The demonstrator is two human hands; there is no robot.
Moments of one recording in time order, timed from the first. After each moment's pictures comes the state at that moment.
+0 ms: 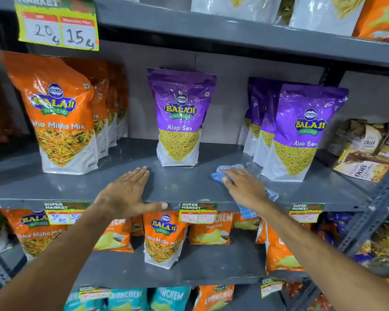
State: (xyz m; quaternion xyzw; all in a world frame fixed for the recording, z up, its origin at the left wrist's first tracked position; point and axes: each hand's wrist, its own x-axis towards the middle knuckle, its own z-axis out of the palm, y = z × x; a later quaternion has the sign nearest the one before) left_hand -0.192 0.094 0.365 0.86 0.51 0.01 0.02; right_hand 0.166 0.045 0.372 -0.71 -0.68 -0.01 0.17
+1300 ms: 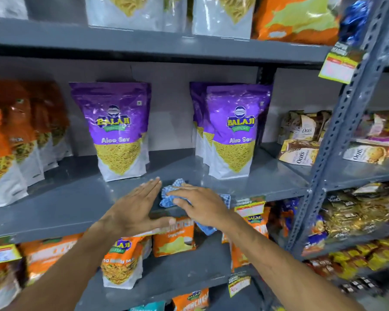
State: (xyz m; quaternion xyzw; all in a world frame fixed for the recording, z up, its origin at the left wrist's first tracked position) left_hand -0.031 0.059 0.369 0.92 0.37 0.10 0.01; right_hand 0.196 -0.010 0.370 -0.58 -0.78 -0.01 0.24
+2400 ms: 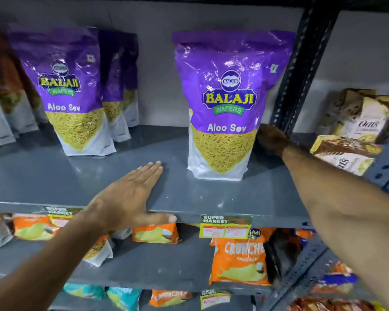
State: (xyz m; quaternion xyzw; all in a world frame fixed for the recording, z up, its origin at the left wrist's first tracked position) left_hand 0.100 0.057 0.359 0.88 0.47 0.05 0.03; right_hand 0.533 0.191 0.400 -0.71 -0.67 0.06 0.20
